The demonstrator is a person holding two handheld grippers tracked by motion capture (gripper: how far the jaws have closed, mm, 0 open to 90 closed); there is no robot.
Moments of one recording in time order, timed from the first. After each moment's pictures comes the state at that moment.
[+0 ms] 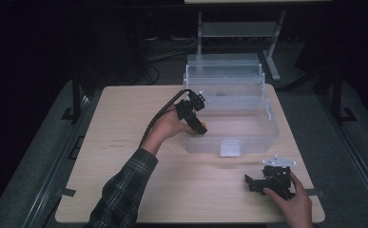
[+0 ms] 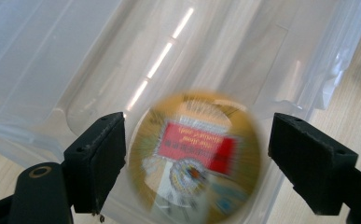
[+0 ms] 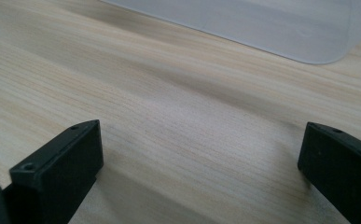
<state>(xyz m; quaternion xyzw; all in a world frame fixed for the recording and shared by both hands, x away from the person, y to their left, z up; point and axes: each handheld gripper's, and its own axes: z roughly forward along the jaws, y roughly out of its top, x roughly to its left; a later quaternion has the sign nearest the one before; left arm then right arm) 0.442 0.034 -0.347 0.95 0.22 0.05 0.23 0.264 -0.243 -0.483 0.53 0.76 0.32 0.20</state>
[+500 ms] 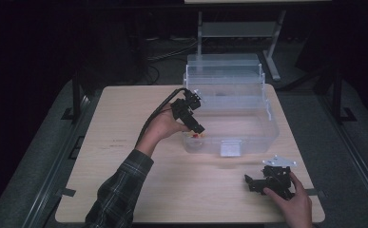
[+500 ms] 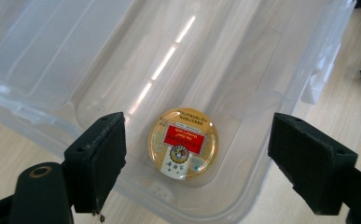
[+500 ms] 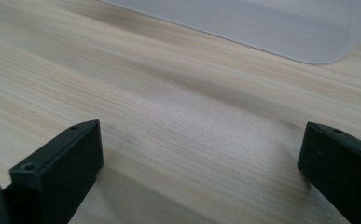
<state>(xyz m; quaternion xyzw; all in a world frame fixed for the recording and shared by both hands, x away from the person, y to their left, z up) 0.434 0.049 -0.335 0.94 0.22 0.06 0.24 0.264 -0.243 -0.483 0.53 0.76 0.32 0.20</state>
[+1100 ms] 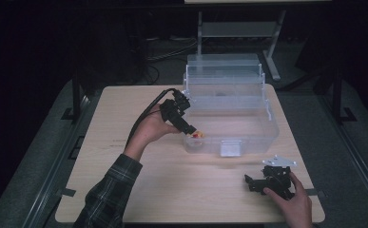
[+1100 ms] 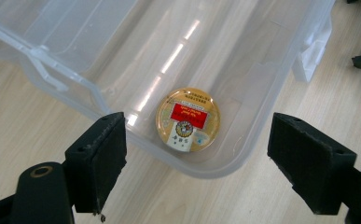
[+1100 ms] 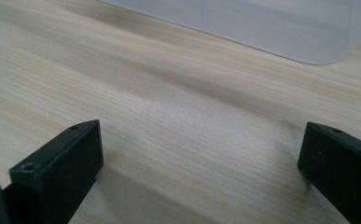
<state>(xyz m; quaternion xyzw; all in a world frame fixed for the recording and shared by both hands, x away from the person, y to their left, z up) 0.419 0.078 -0.323 0.94 0.23 0.07 0.25 0.264 -0.243 -0.483 0.53 0.76 0.32 0.20</state>
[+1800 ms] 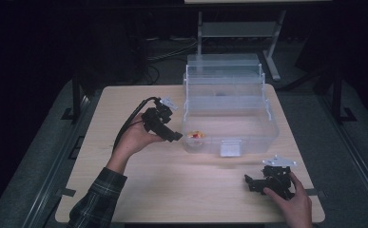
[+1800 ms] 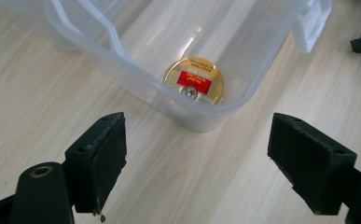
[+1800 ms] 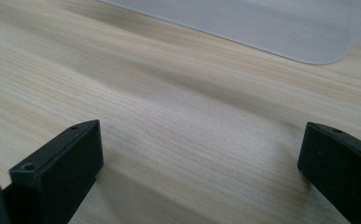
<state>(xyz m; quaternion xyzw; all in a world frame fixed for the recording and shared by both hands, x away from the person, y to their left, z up) 0.394 0.127 -0.336 0.92 0.25 0.08 0.29 0.264 -0.243 -0.483 0.53 0.76 0.32 0.20</state>
